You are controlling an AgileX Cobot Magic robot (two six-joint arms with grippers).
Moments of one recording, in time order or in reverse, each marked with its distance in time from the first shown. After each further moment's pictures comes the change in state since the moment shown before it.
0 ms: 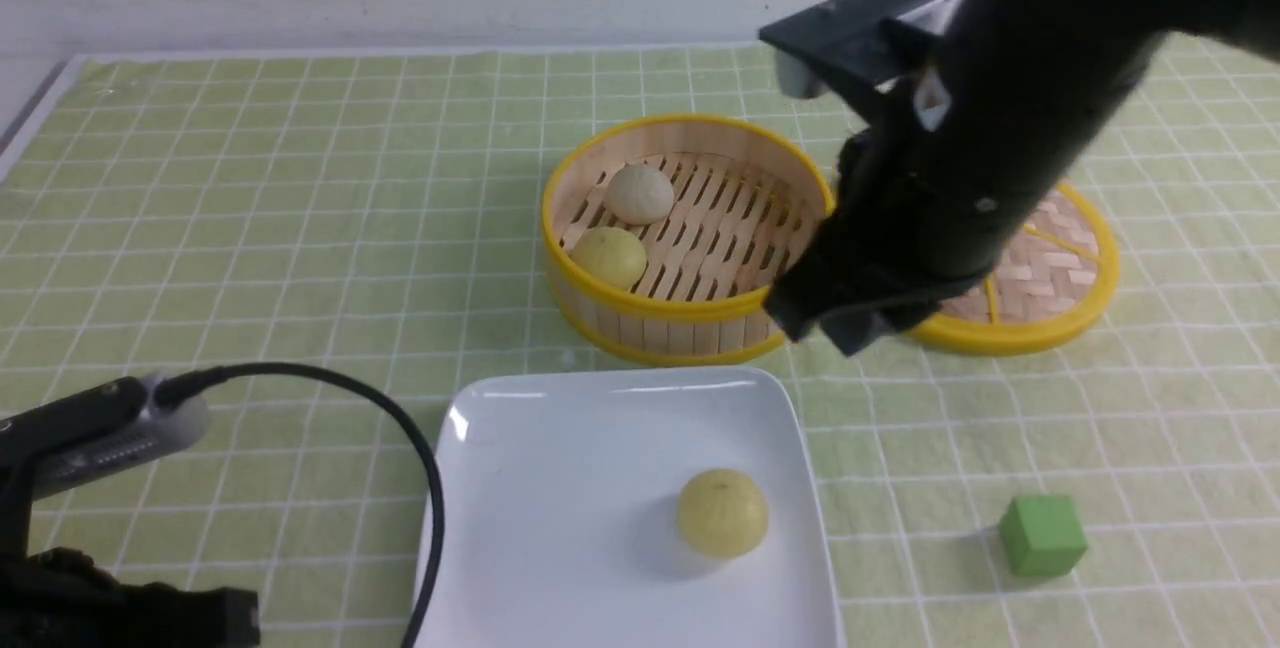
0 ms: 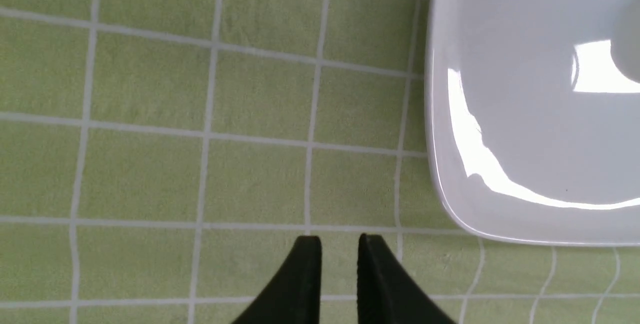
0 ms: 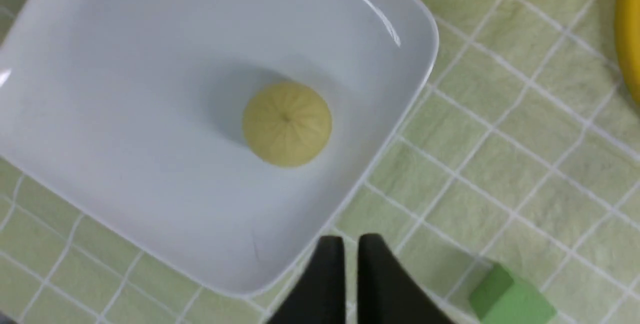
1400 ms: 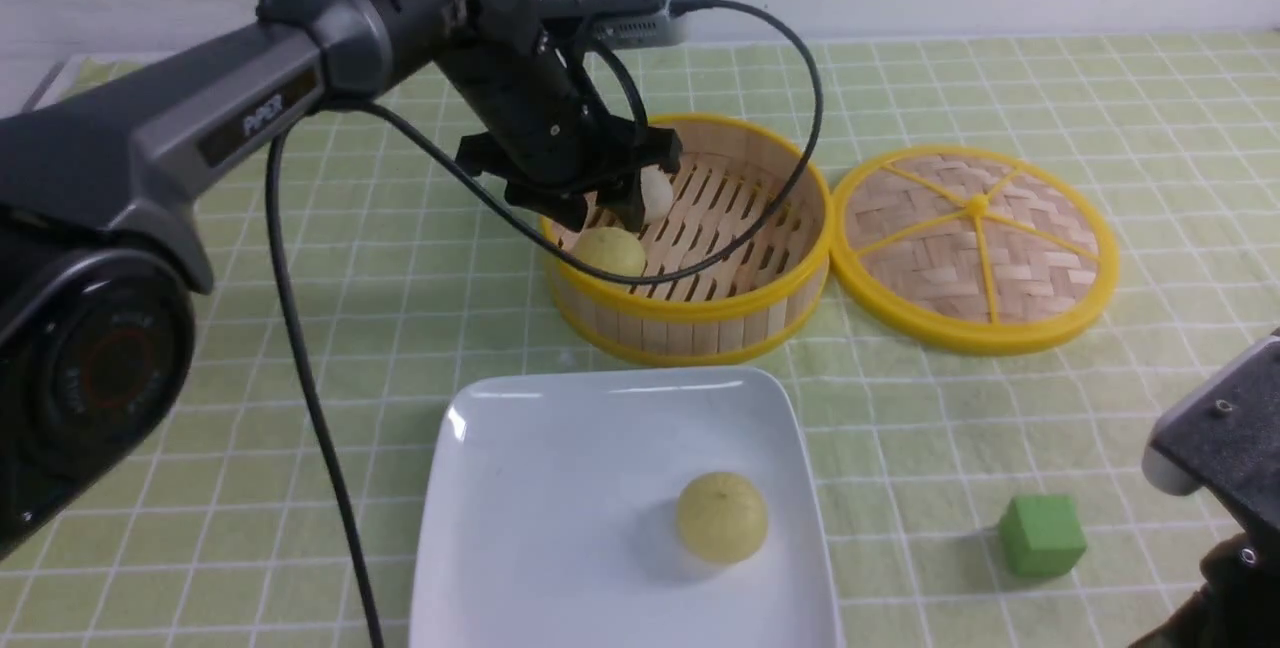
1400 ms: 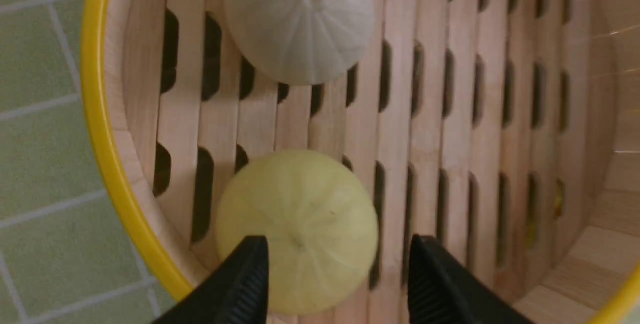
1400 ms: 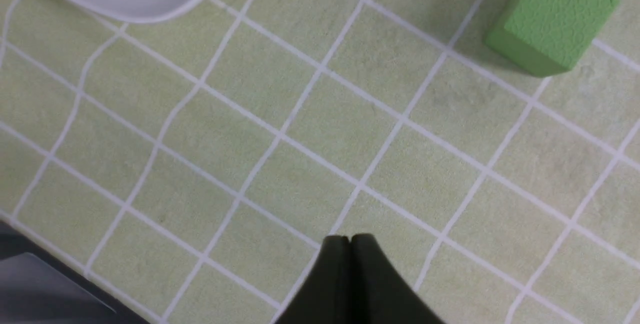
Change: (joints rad) right arm 0.000 -0.580 0.861 0.000 -0.334 0.026; left arm -0.348 1.310 -1.419 0.111 0.048 0.013
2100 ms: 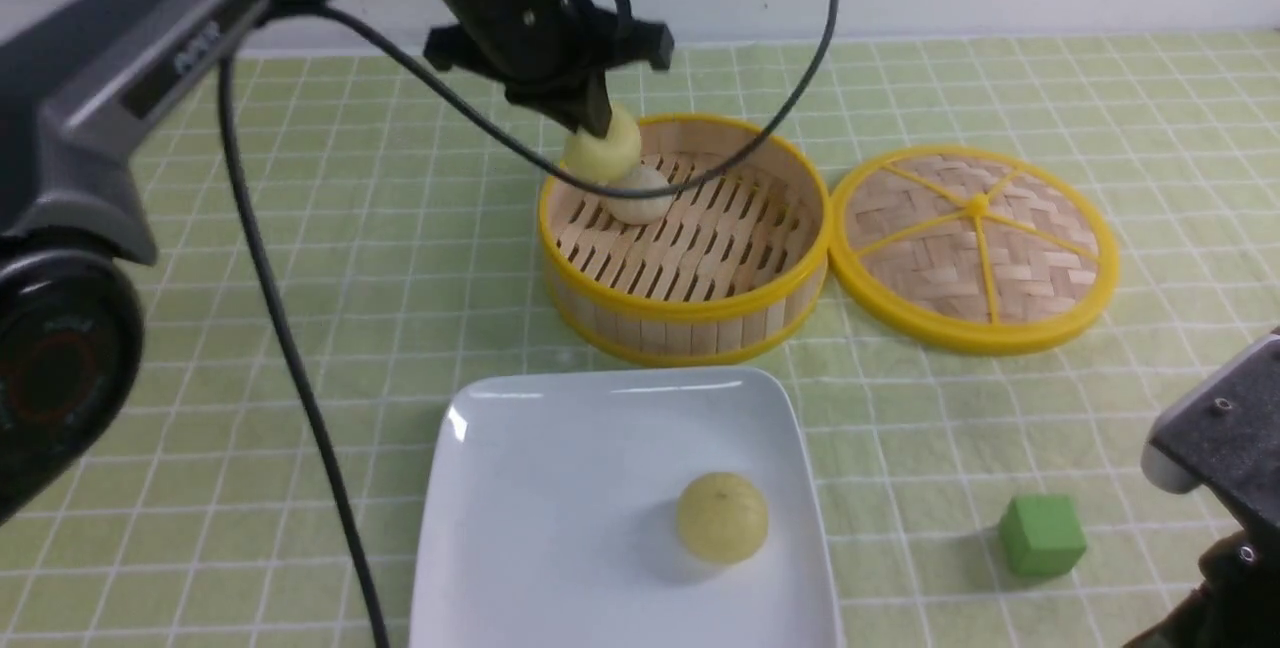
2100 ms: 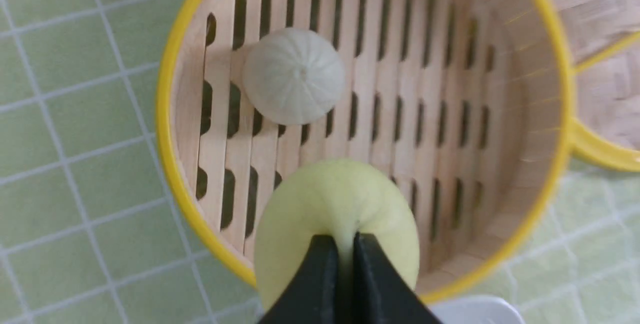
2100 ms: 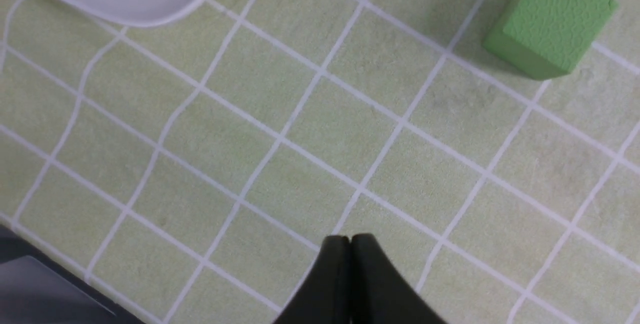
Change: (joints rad) right arm 0.000 0.000 0.000 0.000 -0.007 0.002; left arm -0.001 -0.132 -0.231 0.029 0.258 -0.019
